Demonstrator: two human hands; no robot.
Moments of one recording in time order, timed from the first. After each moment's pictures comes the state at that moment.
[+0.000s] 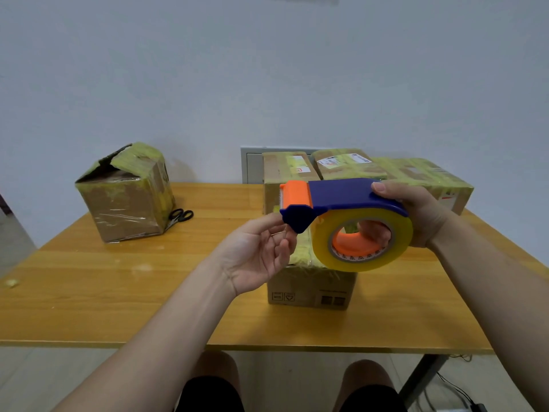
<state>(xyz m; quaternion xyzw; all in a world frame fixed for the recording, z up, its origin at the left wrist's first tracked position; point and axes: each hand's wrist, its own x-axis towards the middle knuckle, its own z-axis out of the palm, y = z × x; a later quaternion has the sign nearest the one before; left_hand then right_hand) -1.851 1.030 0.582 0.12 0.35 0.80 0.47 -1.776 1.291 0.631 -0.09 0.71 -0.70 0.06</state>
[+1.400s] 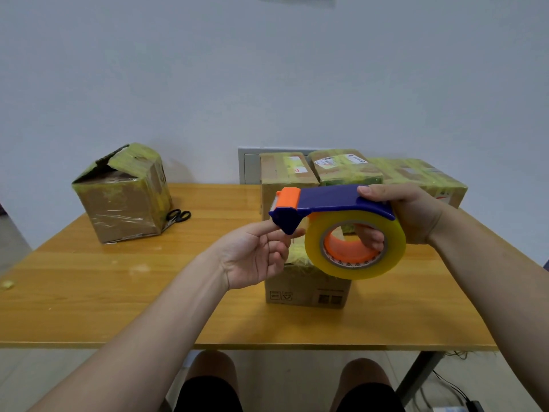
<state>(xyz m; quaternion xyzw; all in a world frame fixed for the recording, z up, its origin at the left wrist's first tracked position) -1.860 1.030 0.581 0.09 0.45 0.74 0.49 -1.772 1.286 0.645 -0.11 0.75 -0.64 0.14</state>
